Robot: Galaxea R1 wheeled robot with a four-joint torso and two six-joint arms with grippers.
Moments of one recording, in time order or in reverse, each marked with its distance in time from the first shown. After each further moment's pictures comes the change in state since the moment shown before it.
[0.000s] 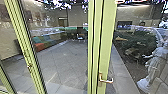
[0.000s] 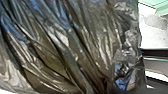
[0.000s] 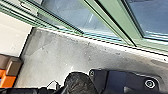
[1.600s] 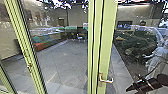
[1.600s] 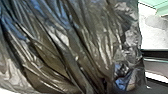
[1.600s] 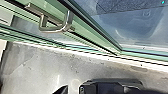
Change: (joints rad) left arm -0.003 0.006 -0.008 0.000 -0.003 -0.004; right arm 0.391 0.275 -0.318 -0.059 -0.323 0.443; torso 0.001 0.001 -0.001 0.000
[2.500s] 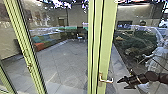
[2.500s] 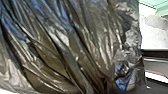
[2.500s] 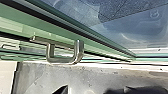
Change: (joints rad) left arm 0.000 0.002 -0.003 0.000 -0.002 0.000; right arm 0.002 0.170 -0.173 0.000 0.113 0.158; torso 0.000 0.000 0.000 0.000
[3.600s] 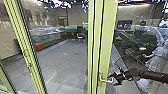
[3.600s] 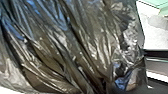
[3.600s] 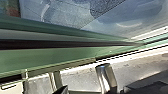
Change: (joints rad) left arm 0.000 0.006 -0.022 -0.005 0.001 -0.003; right arm -0.003 0.275 -0.277 0.000 0.000 0.297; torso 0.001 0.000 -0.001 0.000
